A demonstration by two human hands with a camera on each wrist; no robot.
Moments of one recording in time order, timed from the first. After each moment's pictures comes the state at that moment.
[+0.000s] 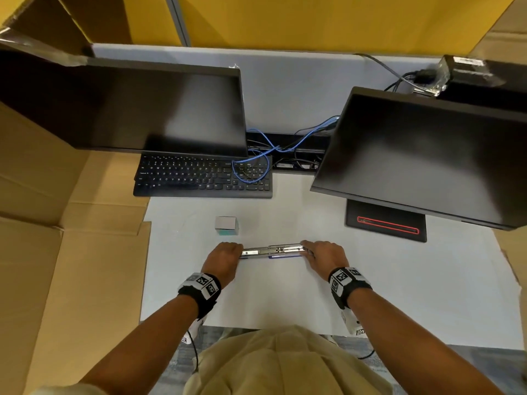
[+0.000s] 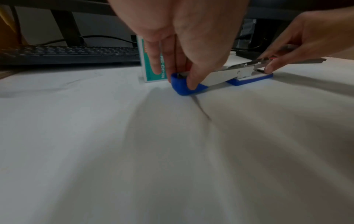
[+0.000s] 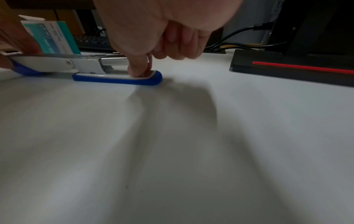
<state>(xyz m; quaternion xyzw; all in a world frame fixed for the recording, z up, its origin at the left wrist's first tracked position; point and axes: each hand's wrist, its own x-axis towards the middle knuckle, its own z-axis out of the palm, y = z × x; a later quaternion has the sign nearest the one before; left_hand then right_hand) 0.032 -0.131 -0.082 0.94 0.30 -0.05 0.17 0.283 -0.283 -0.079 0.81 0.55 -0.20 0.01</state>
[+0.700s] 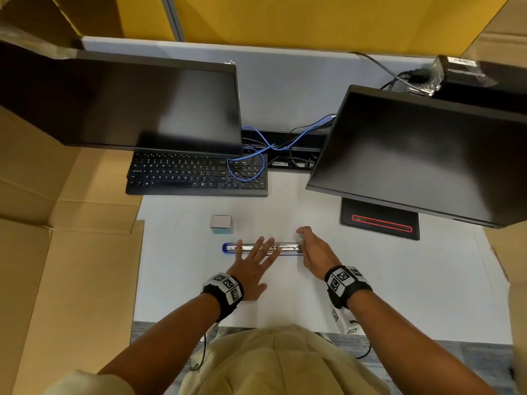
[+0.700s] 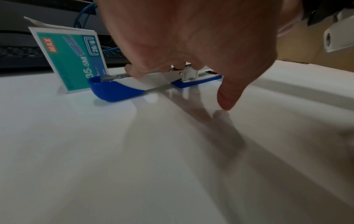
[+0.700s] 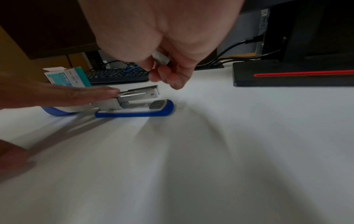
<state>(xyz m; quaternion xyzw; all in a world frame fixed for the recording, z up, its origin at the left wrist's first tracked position) 0.076 -0.177 -0.093 0.95 0.17 -0.24 0.13 0.273 -0.282 -0.061 0.80 0.47 -0.32 -0.17</state>
